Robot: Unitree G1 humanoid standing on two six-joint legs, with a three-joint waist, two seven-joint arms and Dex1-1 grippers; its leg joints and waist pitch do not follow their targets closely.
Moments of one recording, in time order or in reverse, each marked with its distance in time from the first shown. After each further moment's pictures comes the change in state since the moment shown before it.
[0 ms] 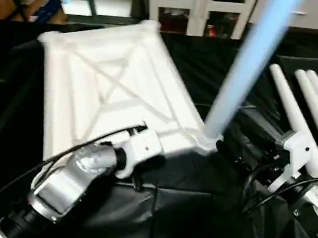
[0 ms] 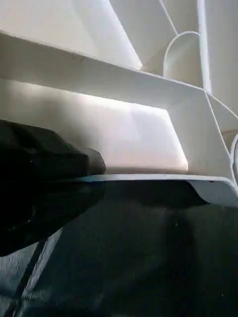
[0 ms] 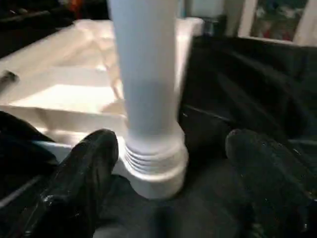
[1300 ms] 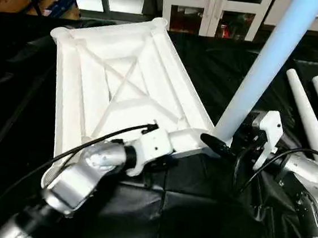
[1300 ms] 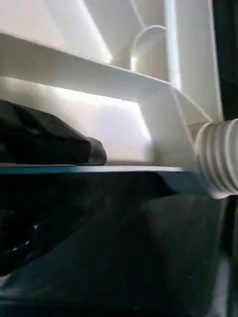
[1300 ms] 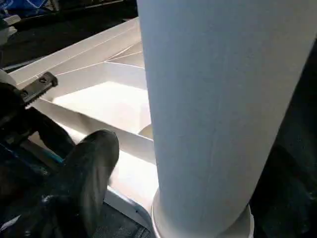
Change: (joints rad) left arm -0.075 -0.113 -0.039 0.114 -0.001 -0.141 -0.055; right arm -0.250 -0.015 0.107 0.308 -0.022 -0.083 0.244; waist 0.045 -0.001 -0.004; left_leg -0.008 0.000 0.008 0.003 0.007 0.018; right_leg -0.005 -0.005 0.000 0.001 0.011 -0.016
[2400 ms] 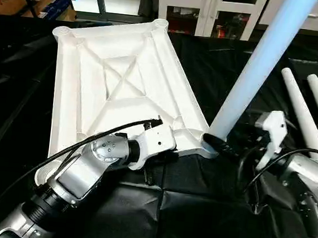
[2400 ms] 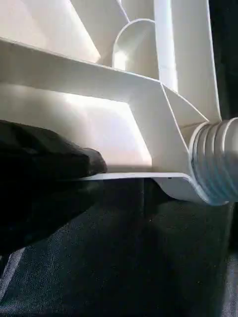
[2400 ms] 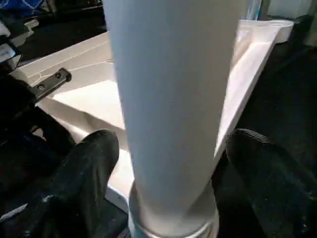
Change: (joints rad) left arm -0.048 0.024 -0.013 0.041 0.026 0.034 -0.053; right arm 0.005 -0.020 -0.022 -0.008 0.006 -0.005 0.025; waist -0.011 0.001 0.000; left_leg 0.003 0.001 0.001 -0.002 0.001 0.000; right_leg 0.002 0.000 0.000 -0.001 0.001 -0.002
